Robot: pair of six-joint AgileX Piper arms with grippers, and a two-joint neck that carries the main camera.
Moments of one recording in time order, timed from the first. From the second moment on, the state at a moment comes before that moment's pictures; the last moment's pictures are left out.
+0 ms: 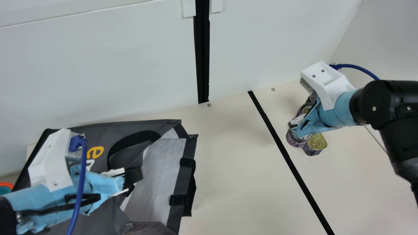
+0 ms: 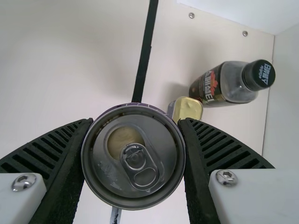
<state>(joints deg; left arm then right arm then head) -26.1 81.6 -78.7 -35.2 54.6 -1.7 -13.8 79.9 -84.2 2.4 64.2 -29.3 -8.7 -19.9</state>
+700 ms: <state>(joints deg) -26.1 81.6 -78.7 -35.2 54.6 -1.7 -4.6 79.1 -84.9 2.9 65.2 -26.7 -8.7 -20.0</state>
